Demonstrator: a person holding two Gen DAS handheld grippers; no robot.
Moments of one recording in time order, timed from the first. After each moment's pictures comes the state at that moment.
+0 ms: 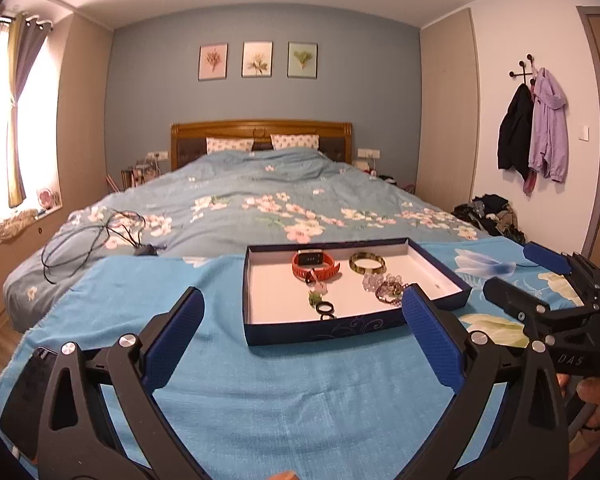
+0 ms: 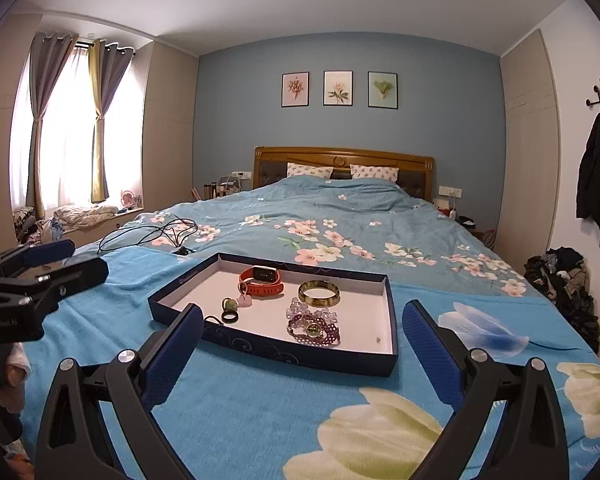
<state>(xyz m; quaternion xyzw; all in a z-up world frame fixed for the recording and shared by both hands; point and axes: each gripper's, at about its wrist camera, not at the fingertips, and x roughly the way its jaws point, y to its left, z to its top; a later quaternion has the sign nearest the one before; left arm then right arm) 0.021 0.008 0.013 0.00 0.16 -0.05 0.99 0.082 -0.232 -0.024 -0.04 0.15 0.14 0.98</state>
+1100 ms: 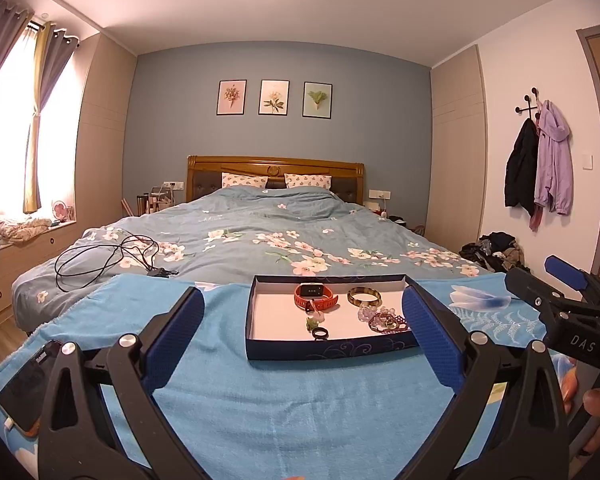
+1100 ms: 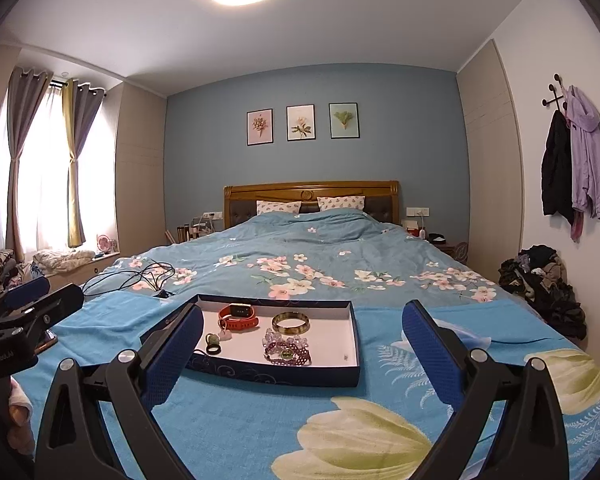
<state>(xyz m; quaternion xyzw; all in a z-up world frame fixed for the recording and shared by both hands) -0.022 0.000 0.025 -0.03 0.09 -0.03 0.99 0.048 -0.255 -0.008 0.01 0.08 0.08 0.99</state>
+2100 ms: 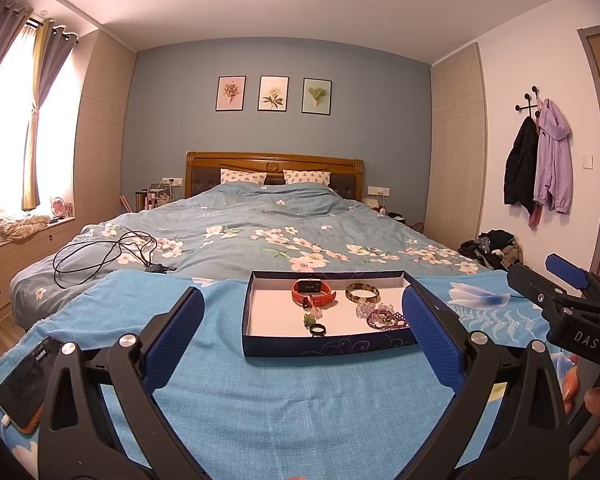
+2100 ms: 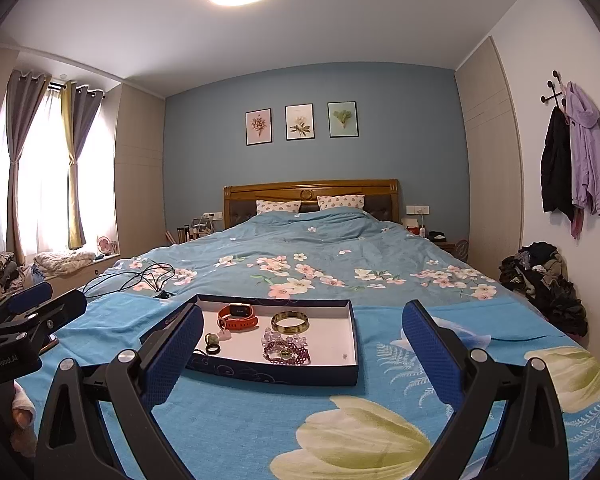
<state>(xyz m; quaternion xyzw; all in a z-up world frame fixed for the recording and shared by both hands) -0.021 -0.002 0.021 -0.03 0.10 -0.03 0.99 0.048 -0.257 -0.007 0.01 0.08 0.08 0.99</state>
